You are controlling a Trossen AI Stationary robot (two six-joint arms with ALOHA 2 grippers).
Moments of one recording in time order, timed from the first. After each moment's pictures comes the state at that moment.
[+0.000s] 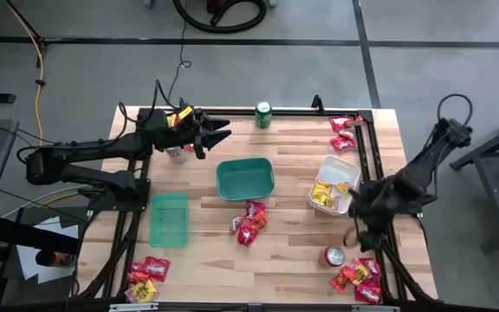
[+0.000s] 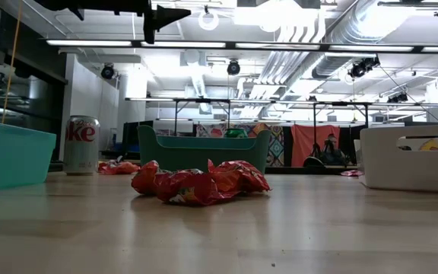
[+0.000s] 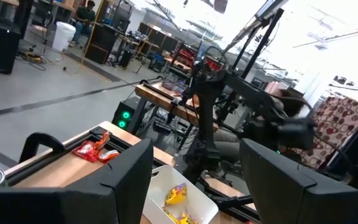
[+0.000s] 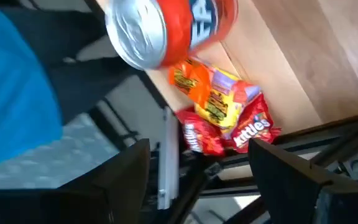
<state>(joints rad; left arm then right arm) 0.31 1.06 0.75 0.41 0.12 -0.45 0.79 0.90 0.80 -0.91 -0.30 1.50</state>
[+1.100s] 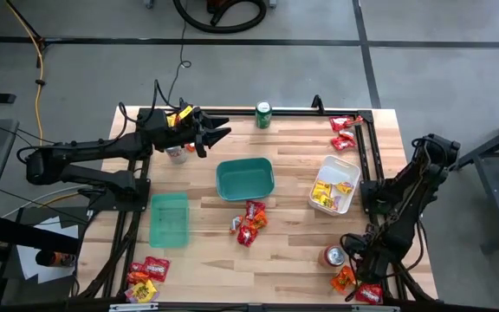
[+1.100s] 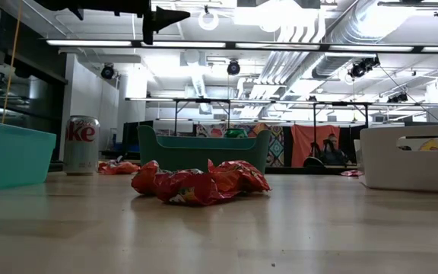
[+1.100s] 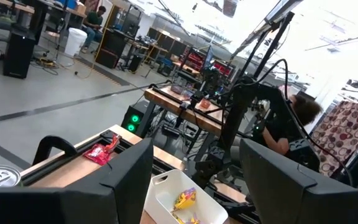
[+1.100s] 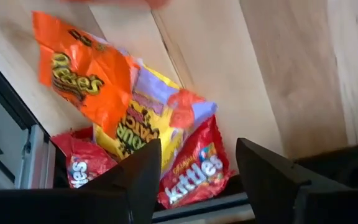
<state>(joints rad) 0.31 1.06 0.75 0.41 0.08 -0.44 1.09 1.39 0.80 -0.81 -0.10 1.50</state>
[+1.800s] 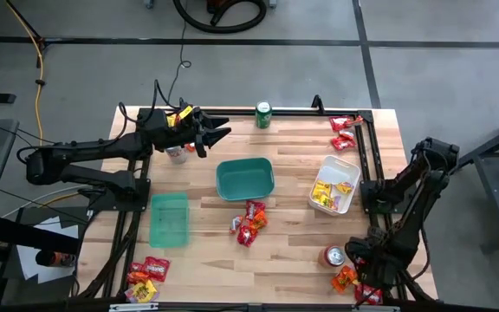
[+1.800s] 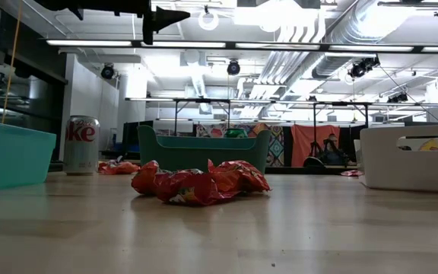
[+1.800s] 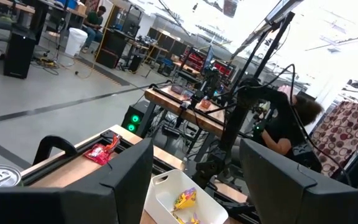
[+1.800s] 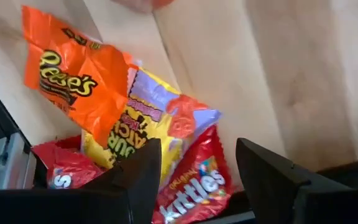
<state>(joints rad) 0.31 1.06 0.75 0.41 0.07 -0.44 1.17 1.45 0.80 -0.78 0.00 1.54</state>
